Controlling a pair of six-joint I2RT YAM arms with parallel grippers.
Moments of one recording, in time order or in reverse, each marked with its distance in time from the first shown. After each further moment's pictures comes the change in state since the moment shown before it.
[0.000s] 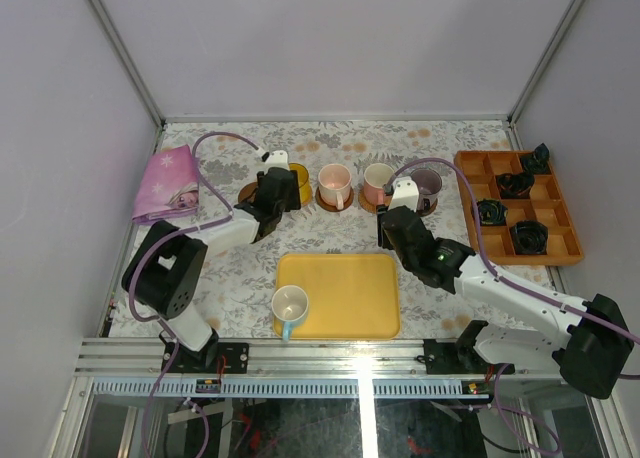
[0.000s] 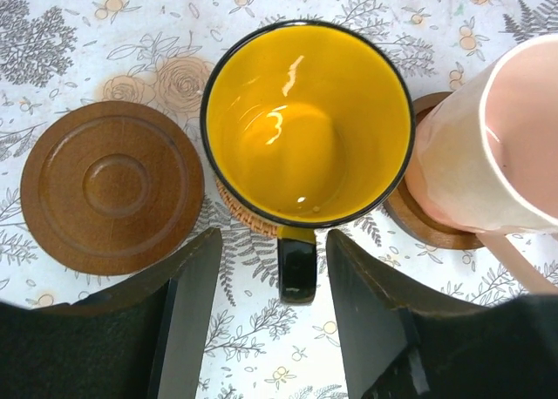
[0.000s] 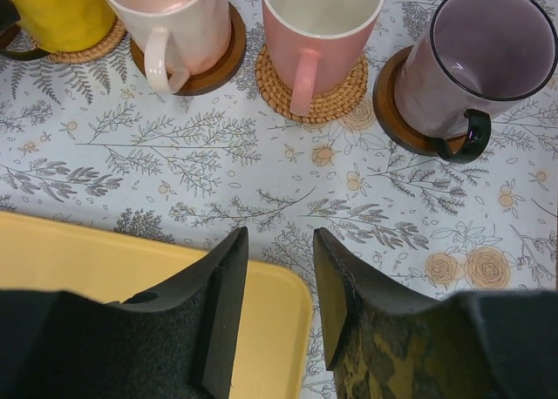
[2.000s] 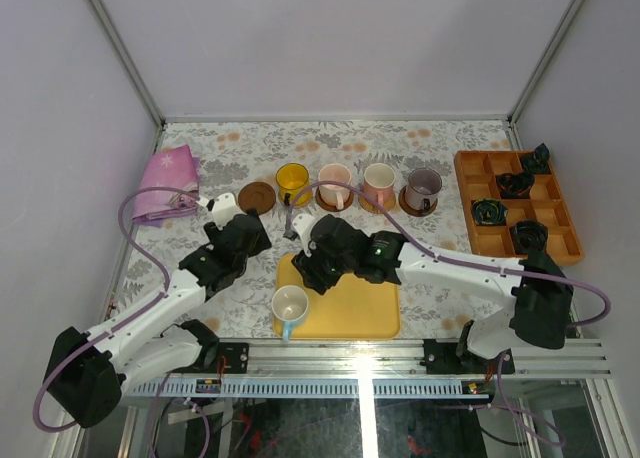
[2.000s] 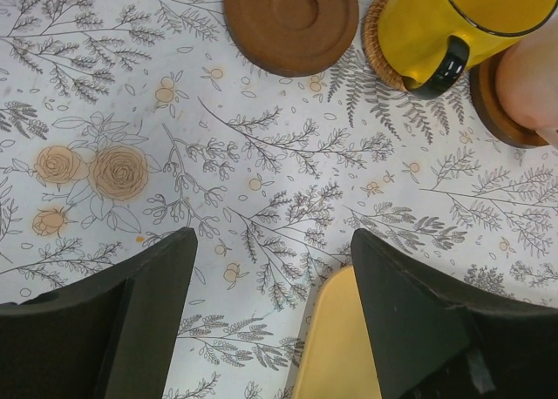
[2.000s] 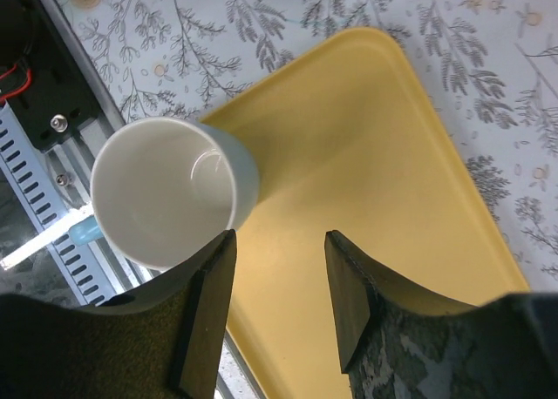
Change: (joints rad) left arm -0.126 -0.701 -0.314 -0.535 -0.226 -0.349; right arm 0.263 0.349 0.352 -0.181 -0.646 -0.195
